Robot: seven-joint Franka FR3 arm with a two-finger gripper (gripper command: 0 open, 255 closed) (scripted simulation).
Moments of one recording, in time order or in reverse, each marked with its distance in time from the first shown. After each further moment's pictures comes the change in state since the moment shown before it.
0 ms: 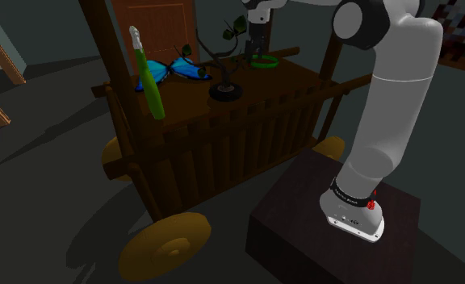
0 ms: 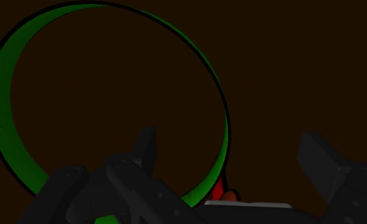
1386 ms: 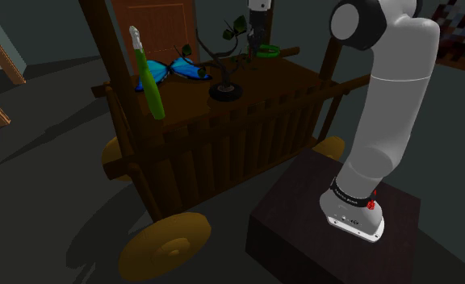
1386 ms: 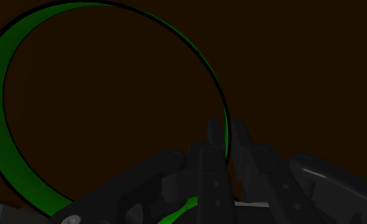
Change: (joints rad) arm -0.009 0.017 -0.002 0.135 0.005 -0.117 0.002
